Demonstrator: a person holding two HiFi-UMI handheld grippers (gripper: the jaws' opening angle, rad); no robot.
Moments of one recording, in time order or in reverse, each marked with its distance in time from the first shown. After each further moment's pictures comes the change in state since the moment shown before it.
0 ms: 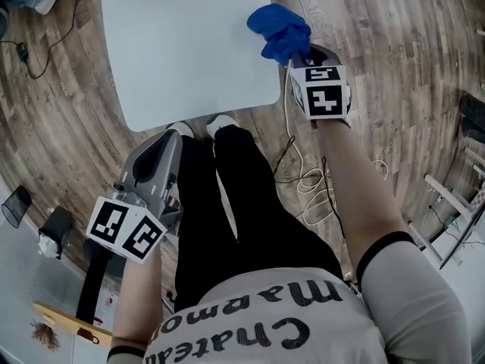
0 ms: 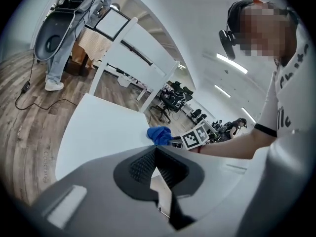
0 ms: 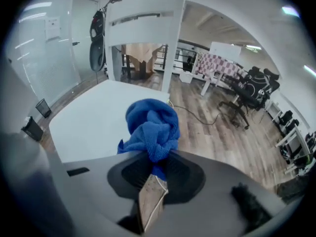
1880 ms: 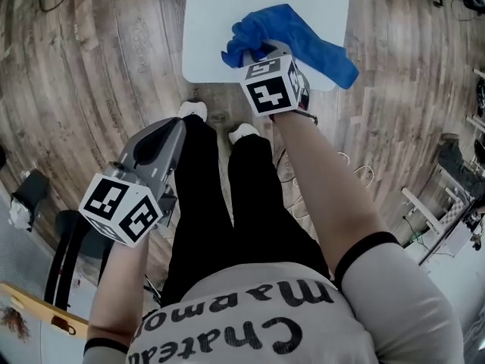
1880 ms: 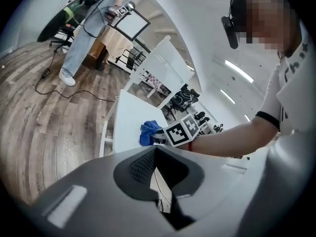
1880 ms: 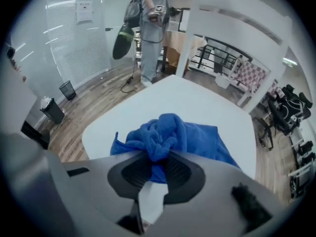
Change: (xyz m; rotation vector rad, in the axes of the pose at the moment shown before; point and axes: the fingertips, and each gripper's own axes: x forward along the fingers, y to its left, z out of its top) left arm -0.123 0.114 -0.051 -0.110 0.032 0.012; right arm 0.037 0.282 0.053 -0.266 0.053 0.183
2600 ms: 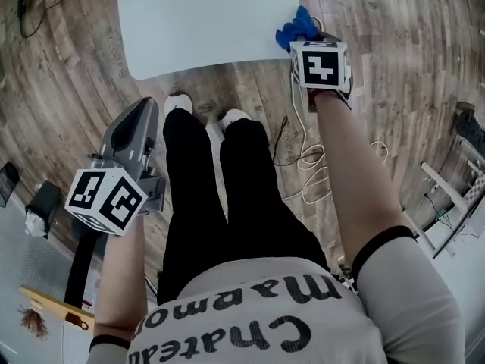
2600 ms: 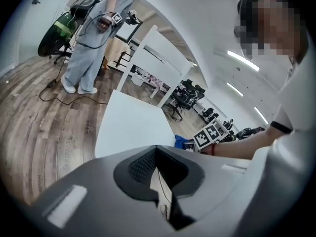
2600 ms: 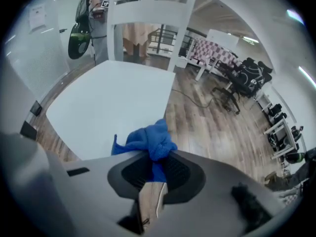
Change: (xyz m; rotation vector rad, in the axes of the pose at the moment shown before) left arm 0.059 -0.056 0.001 0.066 -0.009 0.123; right arm -0.079 -0.179 -0.170 0.344 0.121 -0.254
